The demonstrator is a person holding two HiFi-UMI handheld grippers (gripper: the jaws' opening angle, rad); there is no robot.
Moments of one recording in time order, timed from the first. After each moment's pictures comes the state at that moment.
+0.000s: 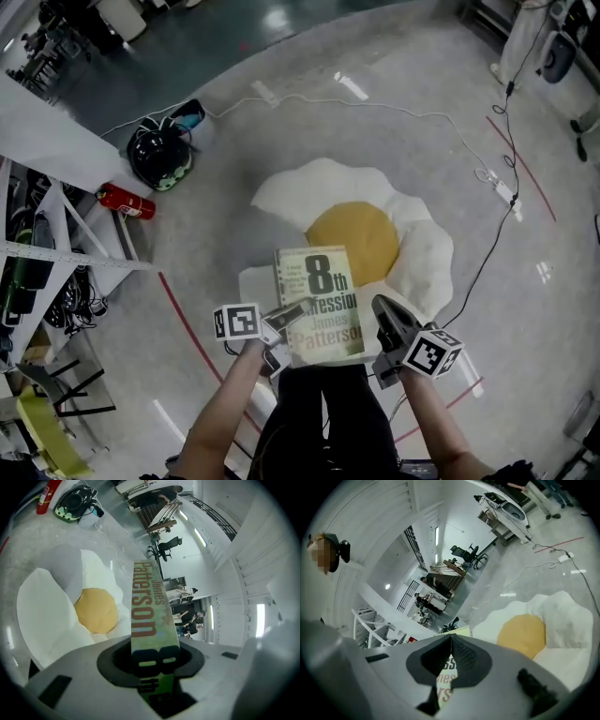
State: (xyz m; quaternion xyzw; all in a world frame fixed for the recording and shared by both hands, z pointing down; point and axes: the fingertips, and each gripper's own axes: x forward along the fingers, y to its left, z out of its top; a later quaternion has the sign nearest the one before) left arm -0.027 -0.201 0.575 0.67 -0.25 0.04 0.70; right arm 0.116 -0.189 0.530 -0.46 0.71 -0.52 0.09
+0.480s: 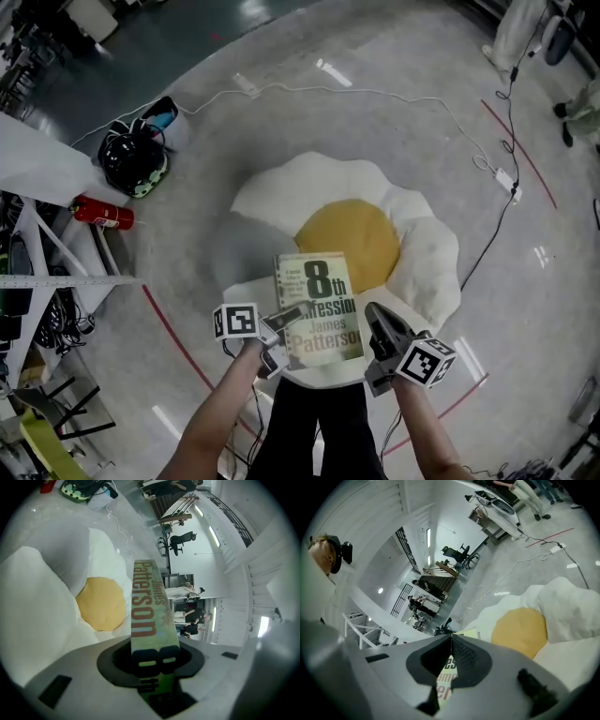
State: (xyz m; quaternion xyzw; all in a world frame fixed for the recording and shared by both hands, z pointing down) left arm -0.021 -0.243 0.689 0.63 -0.22 0.07 0.74; right arm 0.108 -0.226 0.624 -0.48 0.68 -0.54 0.10
